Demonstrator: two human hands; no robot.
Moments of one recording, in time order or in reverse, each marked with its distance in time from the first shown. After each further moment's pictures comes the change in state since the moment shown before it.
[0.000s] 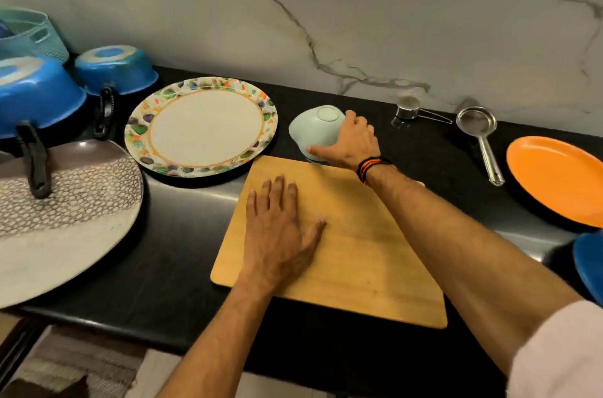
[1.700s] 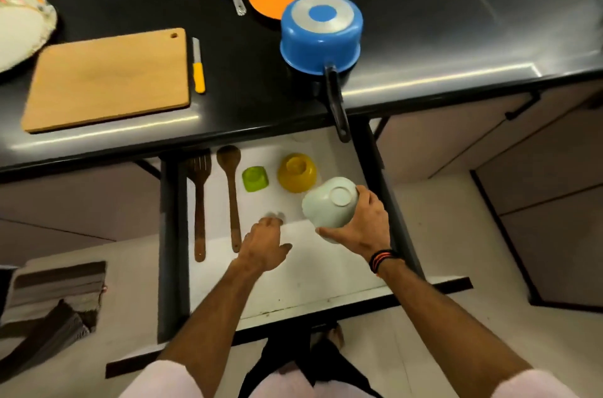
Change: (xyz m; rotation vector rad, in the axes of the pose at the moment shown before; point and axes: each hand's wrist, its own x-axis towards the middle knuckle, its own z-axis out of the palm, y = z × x) left_hand -0.405 0.282 0.091 -0.063 -0.762 0.208; right_hand -0.602 0.397 -0.039 0.231 0.072 0.461
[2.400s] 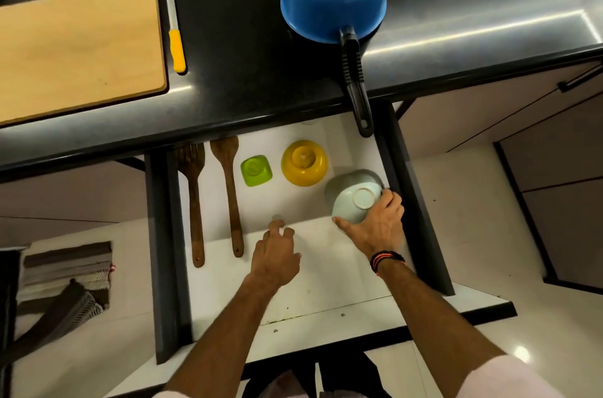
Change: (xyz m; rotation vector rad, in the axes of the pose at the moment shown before) left_hand 0.033 -0.006 0.032 0.058 -0.059 -0.021; right_hand 0.047 0.031 0.066 -0.205 0.014 0.250
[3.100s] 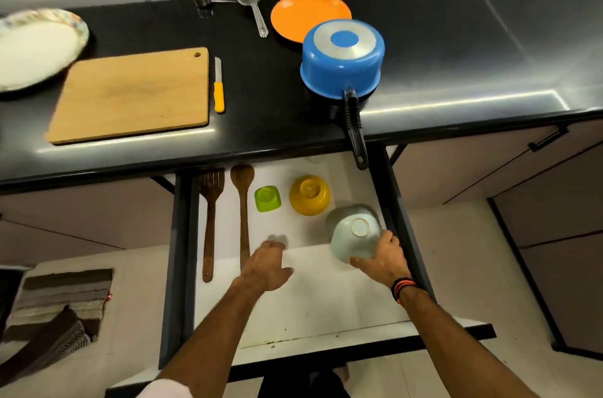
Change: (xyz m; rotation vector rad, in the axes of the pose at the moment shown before) left_hand -0.024 -0.014 -0.040 -0.123 -0.017 -0.036; right_hand -0.016 0.016 -0.052 0.172 -0.338 -0.014
